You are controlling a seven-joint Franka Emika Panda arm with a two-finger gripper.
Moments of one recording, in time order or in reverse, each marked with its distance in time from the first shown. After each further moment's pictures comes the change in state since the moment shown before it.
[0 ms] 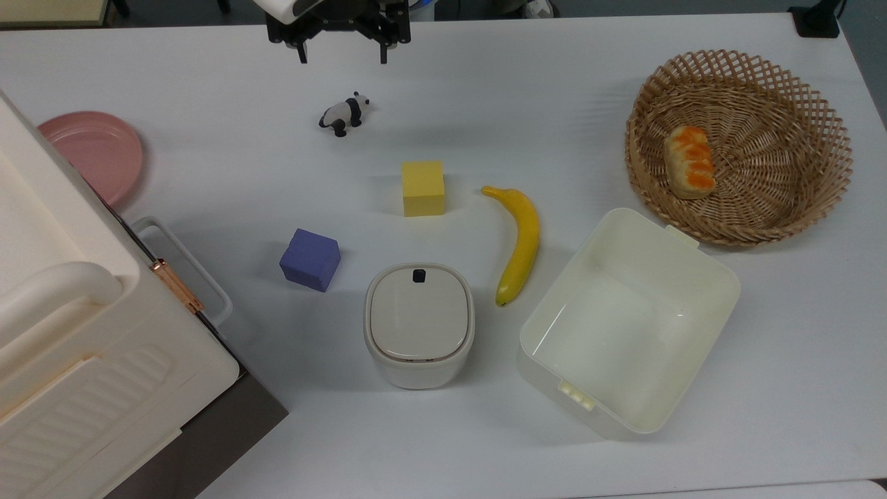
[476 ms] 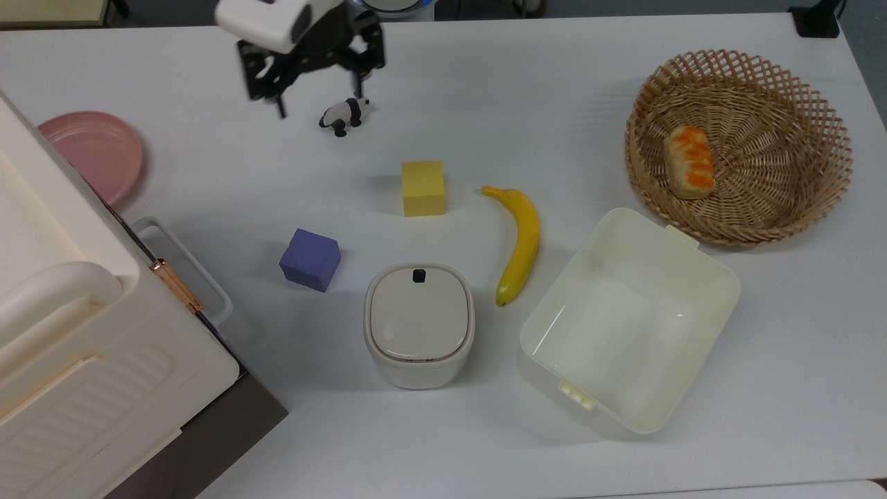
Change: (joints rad) arm -0.044 0.041 -0.010 0.006 -0.001 0.228 -0.370
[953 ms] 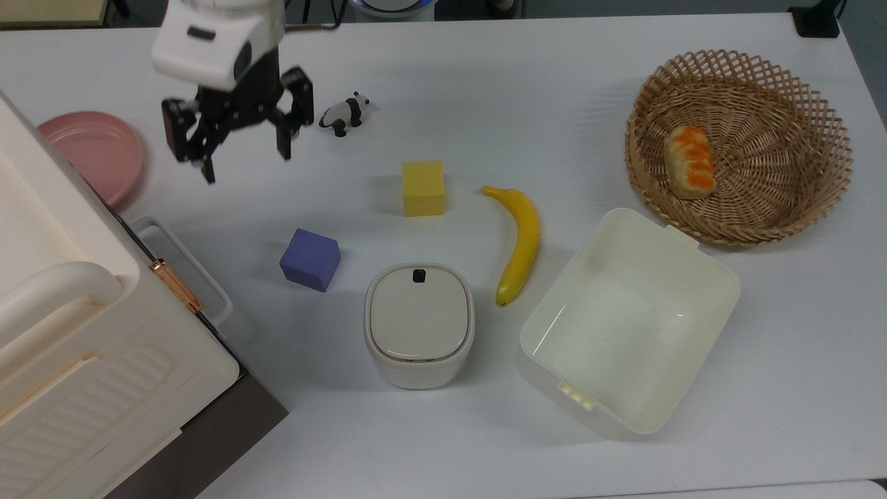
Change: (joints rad) arm -0.075 0.093 -0.004 0.000 -0.095 0.312 -0.207
